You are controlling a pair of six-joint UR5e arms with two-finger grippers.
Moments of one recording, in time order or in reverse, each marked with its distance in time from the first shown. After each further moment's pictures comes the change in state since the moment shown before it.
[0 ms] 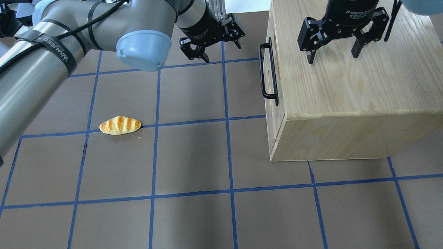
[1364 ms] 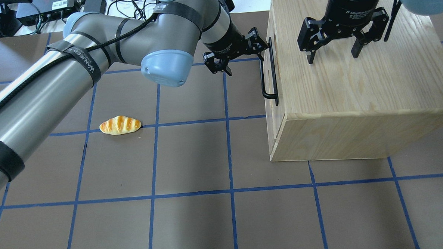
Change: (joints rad) left arm -0.055 -0.011 -0.043 0.060 -0.062 -0.059; right arm 0.001 0.000 0.000 0.000 0.000 -0.001
